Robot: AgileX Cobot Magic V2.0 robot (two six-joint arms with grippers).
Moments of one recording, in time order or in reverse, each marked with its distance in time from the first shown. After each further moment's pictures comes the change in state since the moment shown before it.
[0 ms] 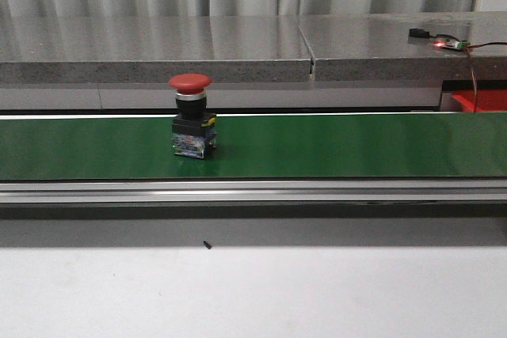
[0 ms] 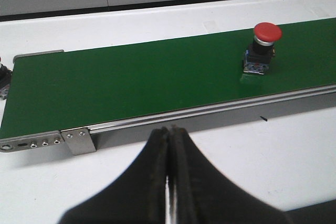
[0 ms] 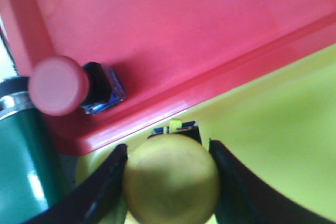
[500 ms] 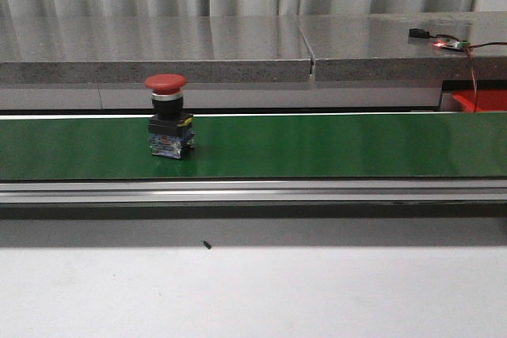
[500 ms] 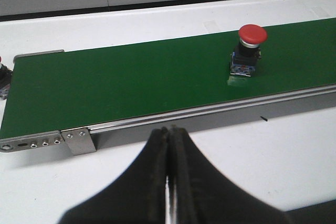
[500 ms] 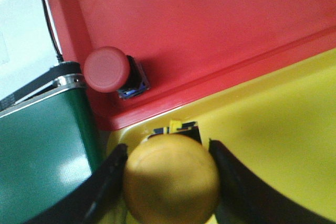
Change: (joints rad) left arm 0.000 0.000 0.000 0.000 0.000 0.000; right arm 0.010 -0.129 0.000 -0.006 0.084 -0.026
